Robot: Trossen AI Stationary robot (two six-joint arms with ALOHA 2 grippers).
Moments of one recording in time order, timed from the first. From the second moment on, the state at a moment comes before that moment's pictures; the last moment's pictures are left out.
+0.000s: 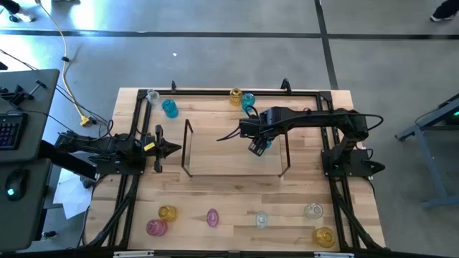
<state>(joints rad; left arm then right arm) -0.16 0.05 0.04 -0.03 -0.28 -0.01 -0.05 1.79 1.64 -1.35 0.28 0.52</state>
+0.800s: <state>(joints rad) -0.16 0.05 0.04 -0.03 -0.28 -0.01 -0.05 1.79 1.64 -1.35 0.25 0.47</state>
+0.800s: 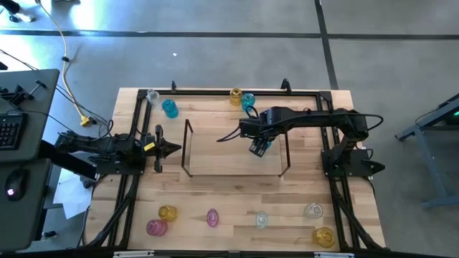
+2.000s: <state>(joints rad) -0.16 0.05 0.04 -0.03 -0.28 -0.01 -0.04 1.78 1.76 -1.45 0.23 0.47</state>
